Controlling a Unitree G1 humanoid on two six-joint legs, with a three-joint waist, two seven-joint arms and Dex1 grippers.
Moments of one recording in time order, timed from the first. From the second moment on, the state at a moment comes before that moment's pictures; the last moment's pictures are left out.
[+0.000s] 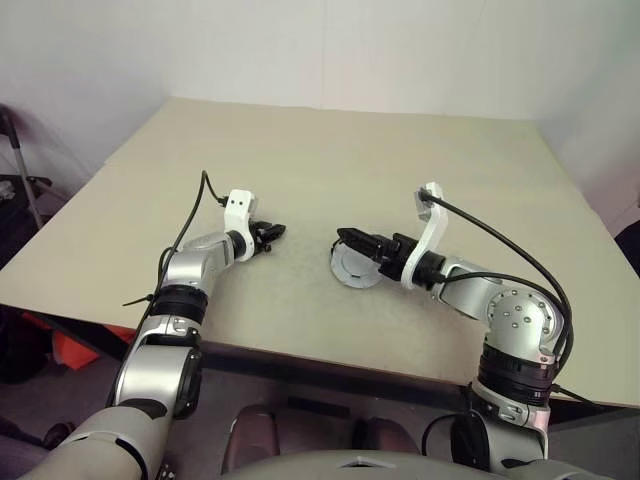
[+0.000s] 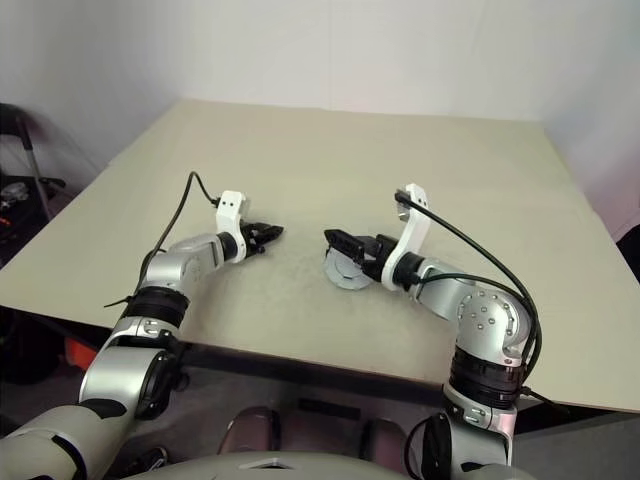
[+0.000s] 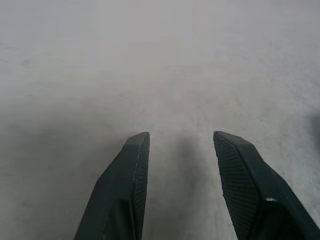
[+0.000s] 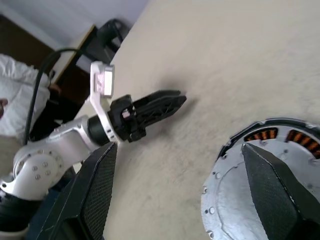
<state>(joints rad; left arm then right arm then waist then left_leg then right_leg) -0.71 0.23 0.08 0.65 -0.22 0.48 -0.57 -0.38 -0.11 -0.33 -0.35 0.85 1.31 0.19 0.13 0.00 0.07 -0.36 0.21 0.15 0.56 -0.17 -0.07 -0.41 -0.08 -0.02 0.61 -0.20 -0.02</state>
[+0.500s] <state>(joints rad) -0.71 0.24 0.08 0.65 -0.22 0.48 -0.58 -0.29 -0.44 -0.03 -0.40 0.58 0.92 0.42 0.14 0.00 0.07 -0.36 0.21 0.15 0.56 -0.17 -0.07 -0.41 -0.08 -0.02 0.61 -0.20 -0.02</state>
